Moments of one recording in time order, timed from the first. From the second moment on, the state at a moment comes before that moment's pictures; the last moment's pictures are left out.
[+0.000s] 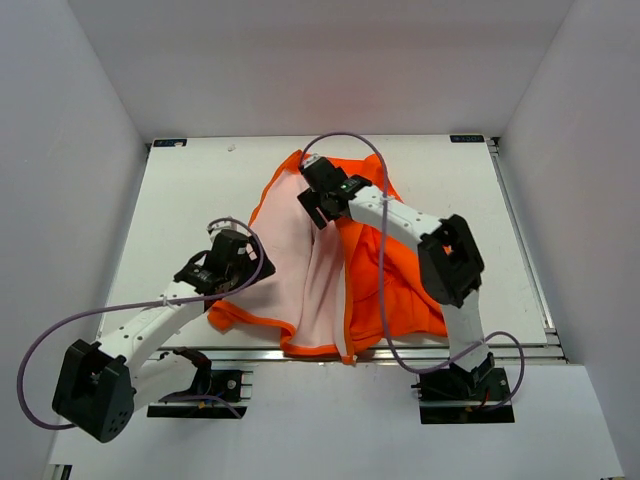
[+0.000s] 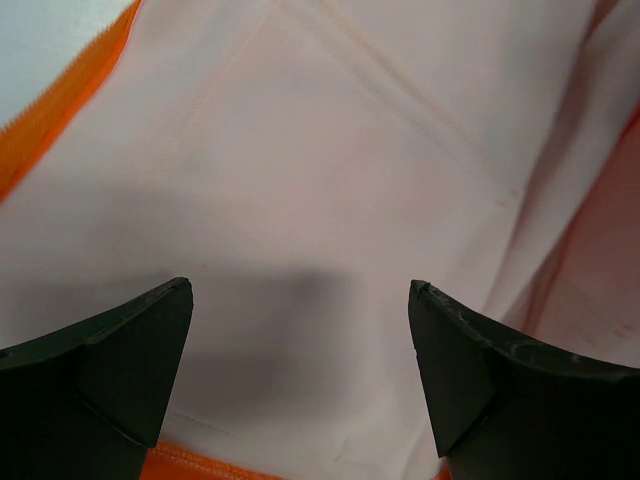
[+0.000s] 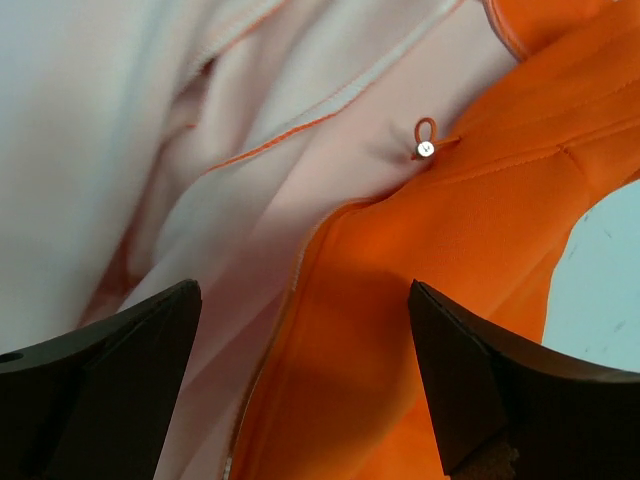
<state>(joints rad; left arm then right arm) -0.47 1.06 0.64 -0.39 -0.17 -0.78 0.76 2.03 1.73 -0.60 0.34 -0.07</state>
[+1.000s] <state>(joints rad) -0.47 1.26 0.60 -0.33 -0.14 -0.81 0.16 1.70 1.05 0.17 -0.50 0.75</state>
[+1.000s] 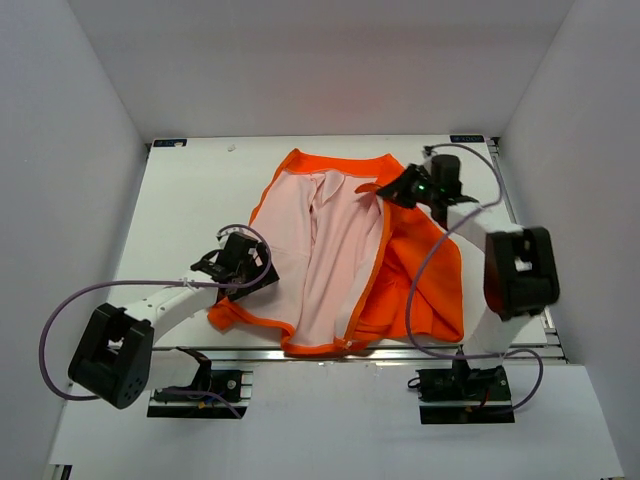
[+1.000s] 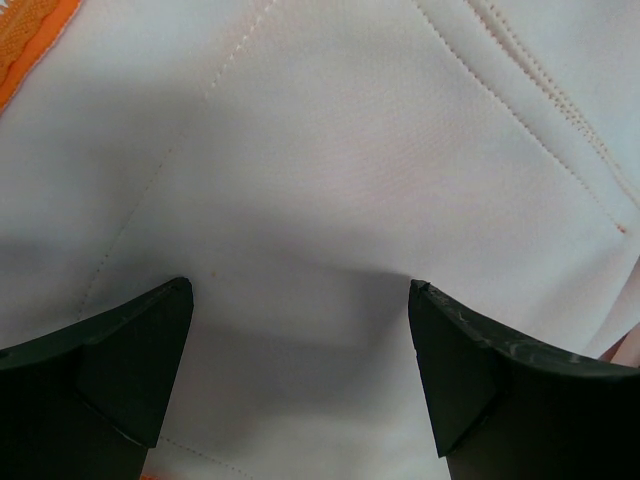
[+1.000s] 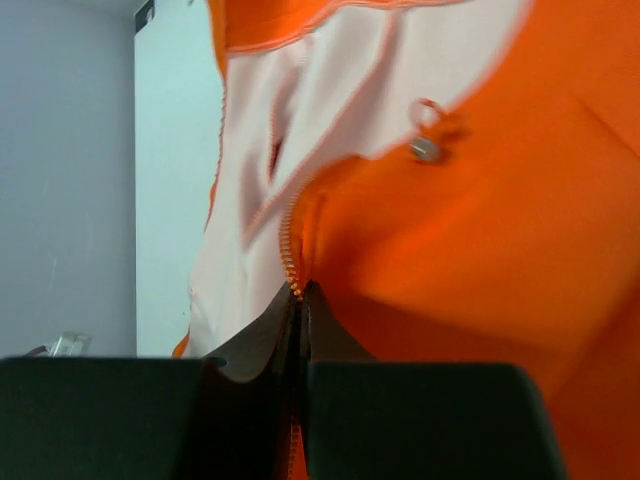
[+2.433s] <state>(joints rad) -0.17 1.11 0.54 -0.63 -0.31 -1.07 0.59 1.12 0.47 -0.25 -0.17 0.48</state>
